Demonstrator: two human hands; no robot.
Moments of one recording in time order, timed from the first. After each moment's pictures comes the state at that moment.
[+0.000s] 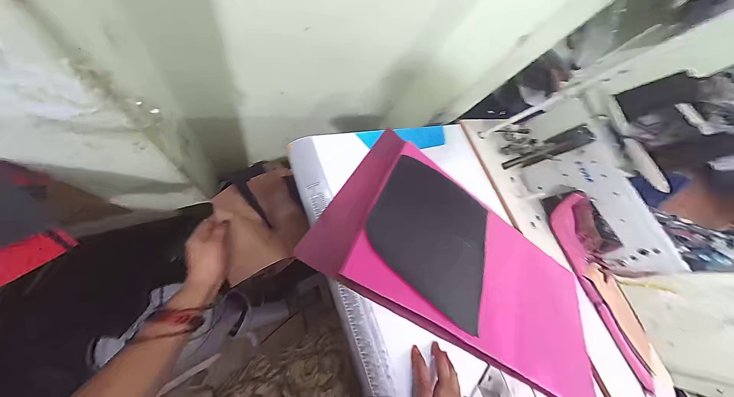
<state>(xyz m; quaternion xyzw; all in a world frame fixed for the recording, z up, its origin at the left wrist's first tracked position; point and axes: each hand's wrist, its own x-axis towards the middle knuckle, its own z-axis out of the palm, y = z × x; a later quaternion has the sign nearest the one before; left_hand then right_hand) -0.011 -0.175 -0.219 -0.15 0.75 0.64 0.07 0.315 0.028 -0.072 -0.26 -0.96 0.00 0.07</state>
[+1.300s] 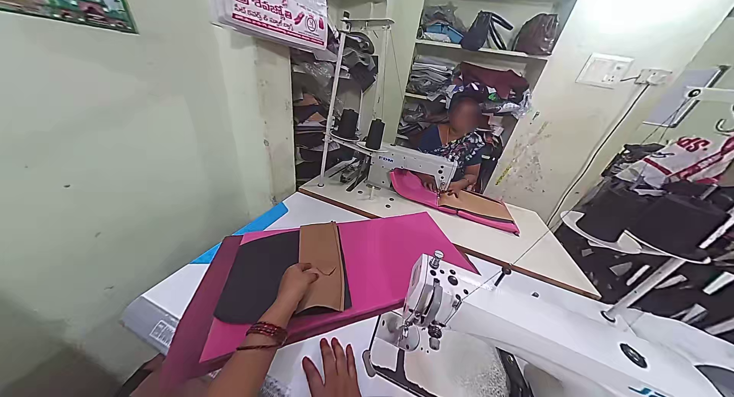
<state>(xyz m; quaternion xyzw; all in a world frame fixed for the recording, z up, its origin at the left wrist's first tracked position) 0.107 0.105 -0.010 0.30 0.79 0.44 0.29 0.329 0.024 -0.059 -0.27 -0.94 0.17 0.12</state>
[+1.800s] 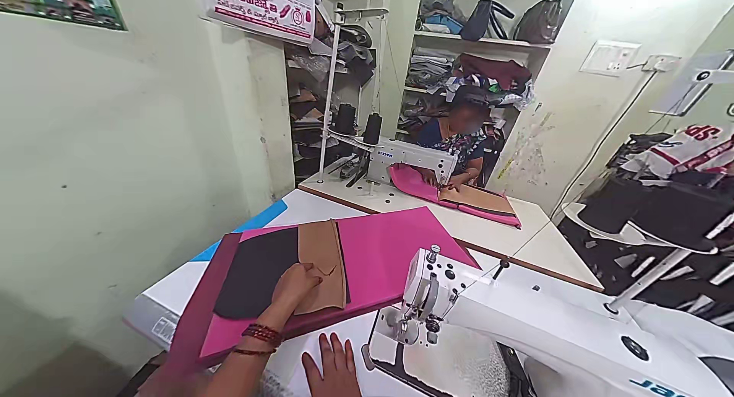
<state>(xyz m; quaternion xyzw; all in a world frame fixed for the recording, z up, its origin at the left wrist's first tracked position) 0.114 0.098 0.006 0.41 0.85 0.22 0.24 0.329 0.024 -0.061 -0.26 -0.94 0.17 0.12</state>
